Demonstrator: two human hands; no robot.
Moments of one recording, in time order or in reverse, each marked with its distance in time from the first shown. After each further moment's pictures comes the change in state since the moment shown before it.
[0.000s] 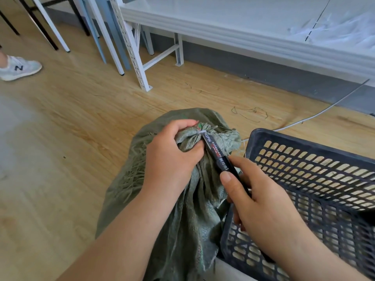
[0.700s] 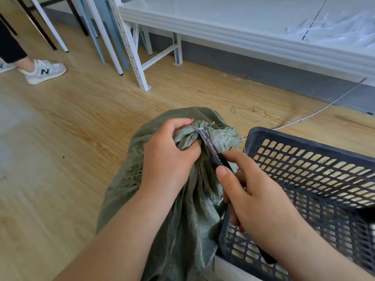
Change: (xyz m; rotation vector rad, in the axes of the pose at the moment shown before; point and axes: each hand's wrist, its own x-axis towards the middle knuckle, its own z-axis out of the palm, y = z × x) left_hand -0.002 0.001 -0.001 0.004 -0.007 -0.048; right_hand -0.001 -0.011 0.001 0.108 -0.029 0.021
